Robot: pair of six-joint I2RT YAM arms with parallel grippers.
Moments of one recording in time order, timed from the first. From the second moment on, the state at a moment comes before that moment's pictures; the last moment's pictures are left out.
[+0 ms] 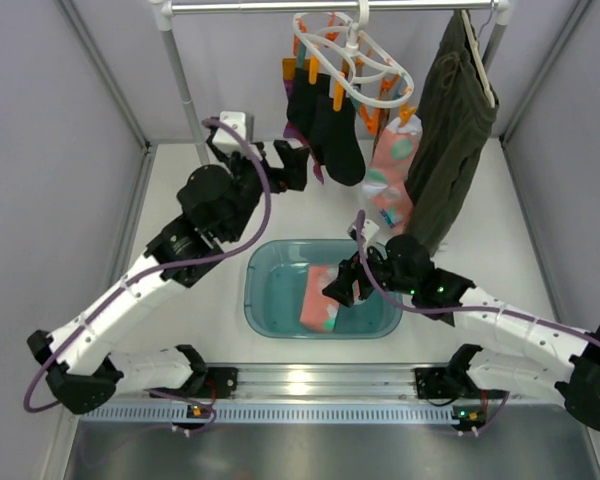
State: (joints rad) left arm -0.85 1.21 1.43 -0.11 -0.48 -0.19; right arm 0.84 1.00 0.63 -0.02 -0.28 0.29
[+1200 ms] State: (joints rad) left arm -0.85 0.65 1.01 -0.38 0.00 -0.38; right arm 0.32 1.35 0.87 0.32 -0.43 0.05
